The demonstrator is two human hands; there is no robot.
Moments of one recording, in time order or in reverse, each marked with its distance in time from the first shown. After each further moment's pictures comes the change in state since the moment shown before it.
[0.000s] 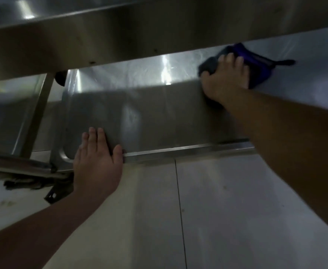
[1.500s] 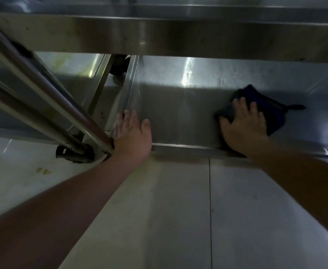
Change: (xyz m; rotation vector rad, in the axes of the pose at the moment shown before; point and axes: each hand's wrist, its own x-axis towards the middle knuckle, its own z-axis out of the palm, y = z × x) left_hand 0.033 -0.059 -0.019 -0.497 -0.138 -0.179; right_hand -0.121 -0.058 0.043 -0.047 -0.080 -0.221
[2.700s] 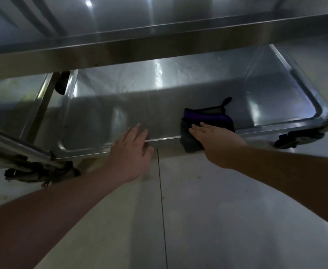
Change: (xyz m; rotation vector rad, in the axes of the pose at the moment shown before) left_hand -0.097 0.121 0.065 0.410 -0.206 0.471; right_hand -0.090 0.146 -0.035 -0.148 -0.147 -0.376
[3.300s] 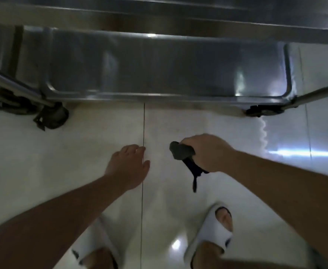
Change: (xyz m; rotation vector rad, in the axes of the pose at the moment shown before) left_hand -0.144 0.050 0.032 -0.026 -0.459 -0.108; right_hand -0.120 -0.057 -0.055 0.201 -0.547 0.064
